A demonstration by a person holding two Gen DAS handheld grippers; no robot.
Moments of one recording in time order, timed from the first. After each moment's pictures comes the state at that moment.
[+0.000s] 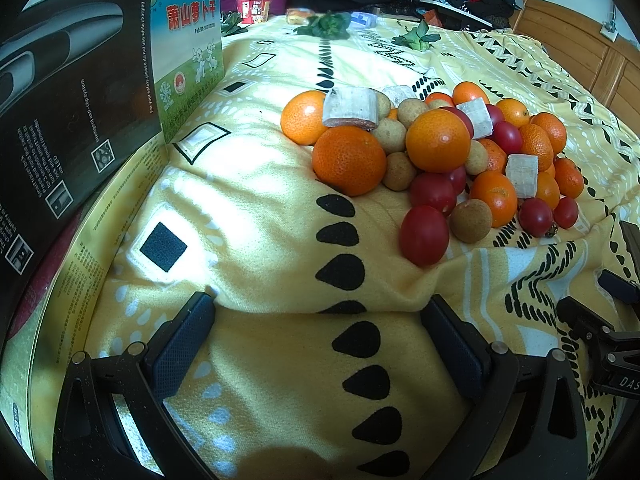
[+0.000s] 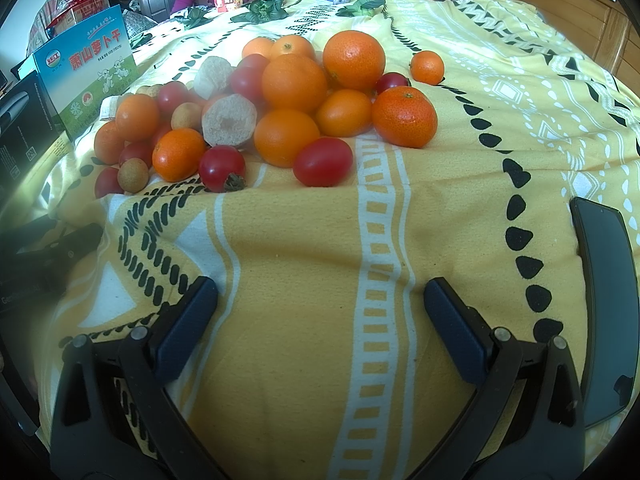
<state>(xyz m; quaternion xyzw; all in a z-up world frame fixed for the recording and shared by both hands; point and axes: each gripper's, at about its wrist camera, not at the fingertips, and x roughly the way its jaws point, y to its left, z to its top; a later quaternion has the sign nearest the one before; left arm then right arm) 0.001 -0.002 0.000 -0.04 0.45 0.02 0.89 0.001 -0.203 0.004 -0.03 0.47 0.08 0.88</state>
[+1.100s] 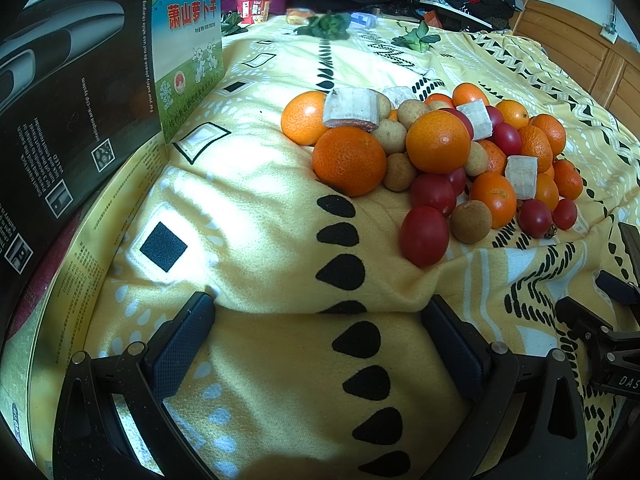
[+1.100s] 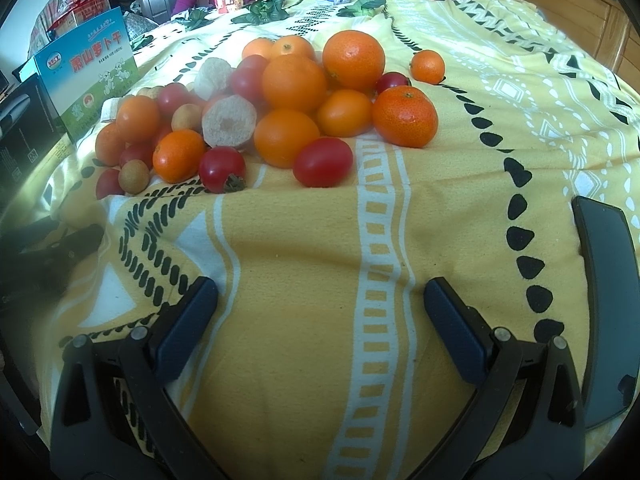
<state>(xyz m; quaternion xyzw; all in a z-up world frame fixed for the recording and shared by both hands) 0.003 0.000 -0.001 -0.04 0.45 0.02 0.89 0.002 -0.207 0.002 -0.02 0.46 0.08 0.88</state>
